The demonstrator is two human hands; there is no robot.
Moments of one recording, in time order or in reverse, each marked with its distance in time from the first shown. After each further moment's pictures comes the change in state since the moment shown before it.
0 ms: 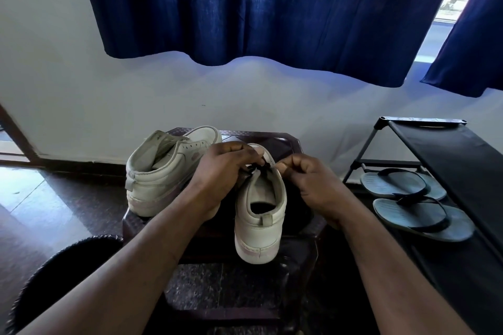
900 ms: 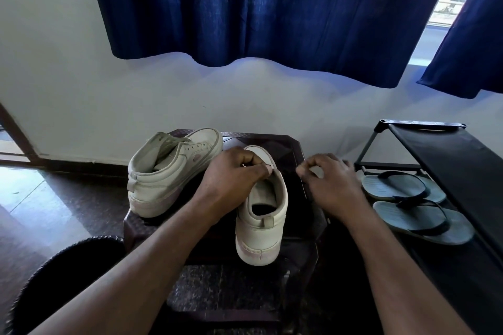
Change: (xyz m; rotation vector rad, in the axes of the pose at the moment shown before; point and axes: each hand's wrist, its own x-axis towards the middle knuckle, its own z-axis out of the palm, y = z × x) left_hand -0.003 -0.004 0.005 0.415 0.024 0.128; right_hand -0.006 0.003 -0.020 -0.483 0.258 0.074
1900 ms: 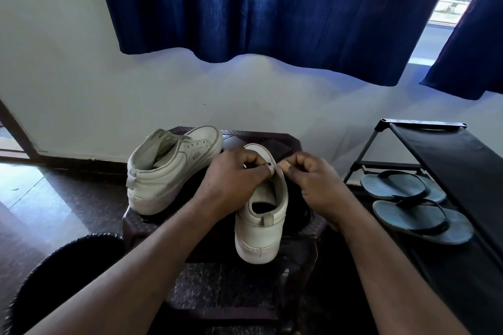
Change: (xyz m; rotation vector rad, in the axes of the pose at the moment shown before) left_hand 0.001 -0.005 0.003 0.076 0.006 0.056; right_hand -0.003 -0.014 0.016 0.455 -0.177 -0.029
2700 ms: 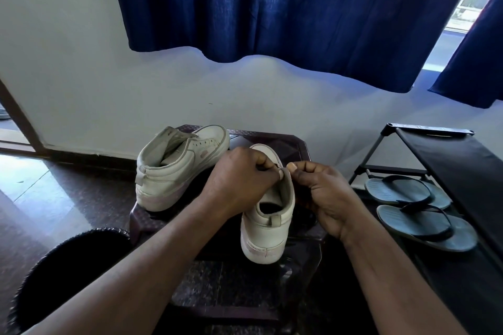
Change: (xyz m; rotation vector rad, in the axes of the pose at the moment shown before) left_hand -0.001 0.005 -0.003 0.226 0.010 0.060; right_hand -0.015 -0.019 0.006 0.571 -0.100 0.268
